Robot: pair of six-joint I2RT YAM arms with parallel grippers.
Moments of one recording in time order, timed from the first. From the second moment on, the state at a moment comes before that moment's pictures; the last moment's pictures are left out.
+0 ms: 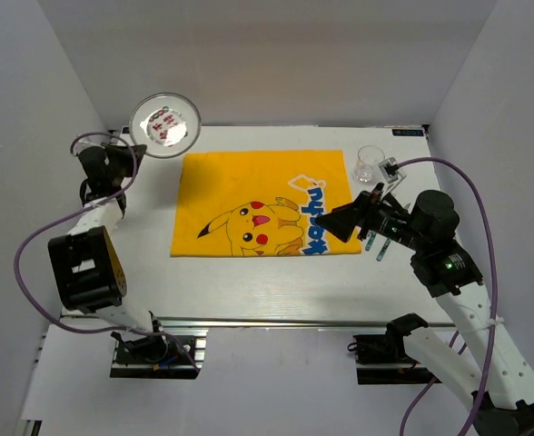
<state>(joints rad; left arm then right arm) 0.29 1.64 1.02 0.41 0.29 -1.07 0.41 0.74 0.88 -0.26 -0.60 0.56</state>
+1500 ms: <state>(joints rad) -0.23 1.95 1.02 0.23 0.42 -0.91 0.41 0.73 0.86 -0.42 -0.25 0.49</state>
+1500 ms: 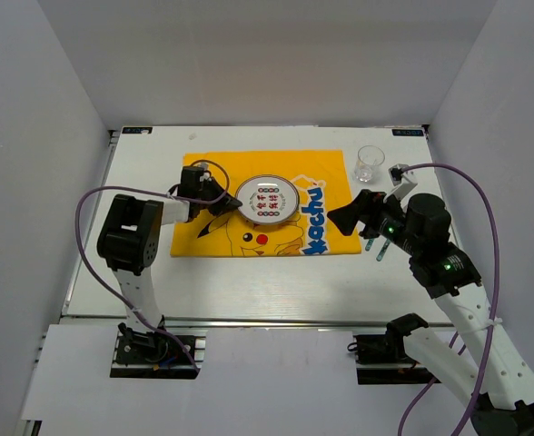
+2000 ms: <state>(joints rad) -0.26 1.80 1.02 0.00 0.26 -0.89 0.40 0.87 0.92 -0.49 -0.08 0.52</state>
